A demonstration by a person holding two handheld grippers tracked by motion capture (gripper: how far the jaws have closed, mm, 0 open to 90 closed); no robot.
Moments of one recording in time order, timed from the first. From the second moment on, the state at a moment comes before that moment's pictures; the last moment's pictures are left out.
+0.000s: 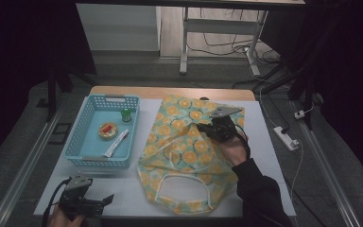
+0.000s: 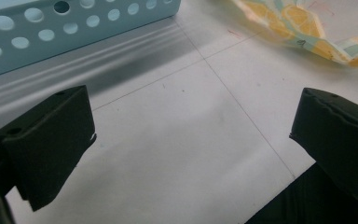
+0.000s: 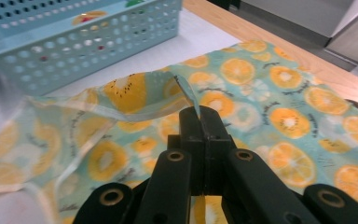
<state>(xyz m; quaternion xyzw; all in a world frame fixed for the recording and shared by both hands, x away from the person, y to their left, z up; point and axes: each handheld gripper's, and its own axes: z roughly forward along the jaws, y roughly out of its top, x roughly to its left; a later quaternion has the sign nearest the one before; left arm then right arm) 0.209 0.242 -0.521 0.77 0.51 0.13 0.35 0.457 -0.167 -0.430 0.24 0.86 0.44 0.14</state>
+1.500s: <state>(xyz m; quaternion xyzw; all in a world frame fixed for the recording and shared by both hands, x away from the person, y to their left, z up) 0.210 0.244 -0.521 0.77 0.51 0.12 0.36 0.508 -0.186 -0.490 0.31 0.87 0.36 0.14</state>
